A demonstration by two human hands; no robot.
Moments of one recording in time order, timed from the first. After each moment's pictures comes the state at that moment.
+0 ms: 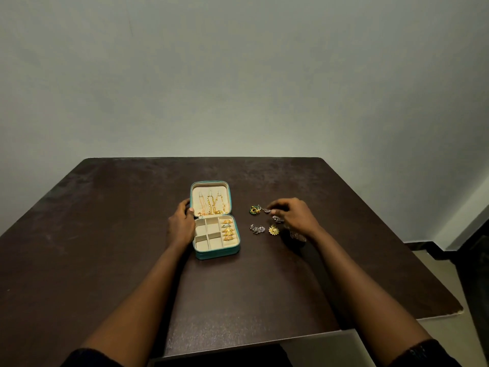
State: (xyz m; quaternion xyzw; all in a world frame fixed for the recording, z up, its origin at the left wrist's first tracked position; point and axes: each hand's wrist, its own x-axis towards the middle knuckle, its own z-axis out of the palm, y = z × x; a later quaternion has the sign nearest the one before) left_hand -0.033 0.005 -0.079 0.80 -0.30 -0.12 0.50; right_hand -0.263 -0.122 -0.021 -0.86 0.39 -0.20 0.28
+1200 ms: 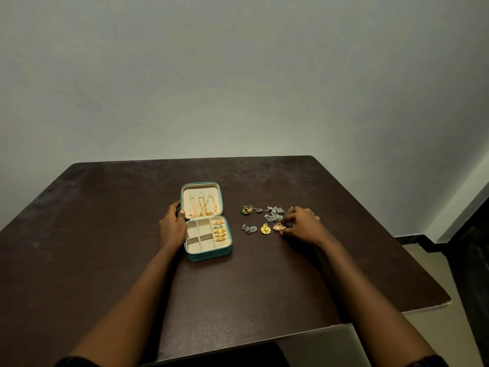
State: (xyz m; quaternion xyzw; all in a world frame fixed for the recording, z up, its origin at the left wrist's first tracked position) left_hand -0.035 0.005 -0.077 0.81 -0.30 -0.11 0.49; right_hand -0.303 -0.129 -0.037 -0.87 0.47 -0.06 0.17
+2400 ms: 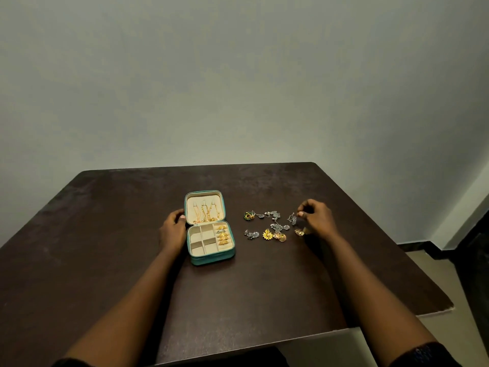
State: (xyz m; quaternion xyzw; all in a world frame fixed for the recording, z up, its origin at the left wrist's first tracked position) left_hand -0.035 0.010 -0.070 0.78 -0.24 -0.15 0.56; right_hand -0.311 -0.152 -0.032 -0.73 0.52 -0.32 0.33
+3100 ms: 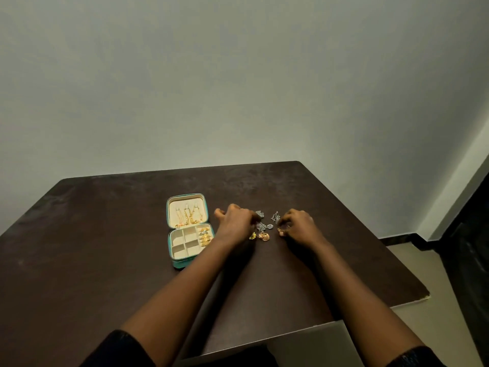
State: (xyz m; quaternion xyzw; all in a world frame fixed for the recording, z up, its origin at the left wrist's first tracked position) left_hand -0.171 -0.053 -0.015 0.78 -0.61 -0.05 0.13; right_hand -0.328 -0.143 -0.038 -0.86 0.47 -0.13 0.14
